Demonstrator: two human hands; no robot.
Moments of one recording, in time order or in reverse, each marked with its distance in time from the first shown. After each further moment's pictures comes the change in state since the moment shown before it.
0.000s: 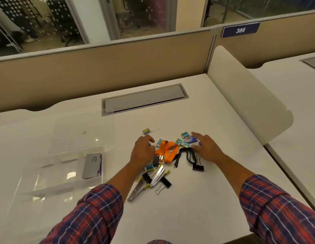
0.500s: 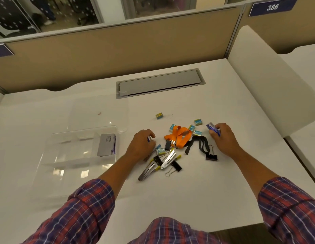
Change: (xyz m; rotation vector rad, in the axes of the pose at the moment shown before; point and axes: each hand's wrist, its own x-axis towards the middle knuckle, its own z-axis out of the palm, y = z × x) left_hand -0.034 -0.054 -0.032 0.077 -0.042 0.063; right_hand -0.010 0.019 0.014 0.189 0.232 -0.006
